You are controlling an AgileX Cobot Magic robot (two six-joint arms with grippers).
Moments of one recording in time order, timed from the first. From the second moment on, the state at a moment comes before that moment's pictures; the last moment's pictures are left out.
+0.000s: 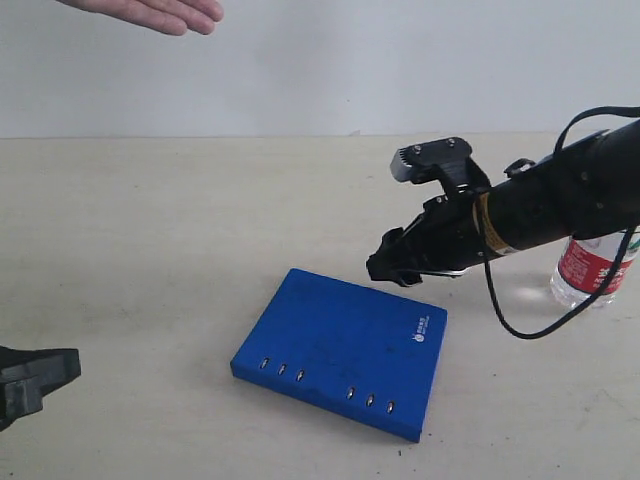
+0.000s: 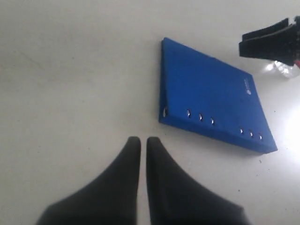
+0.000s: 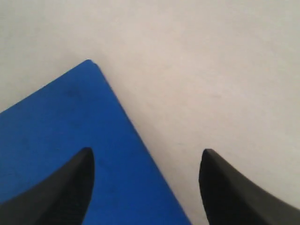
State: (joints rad) left arm -0.03 0.98 -0.13 -1.73 0.51 1.57; right arm 0.33 1.86 -0.94 -1.75 -0.38 1.68
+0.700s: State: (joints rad) left arm -0.03 1.16 -0.21 -1.74 0.59 1.61; right arm 0.20 1.98 -0.94 -1.75 -0.74 1.78
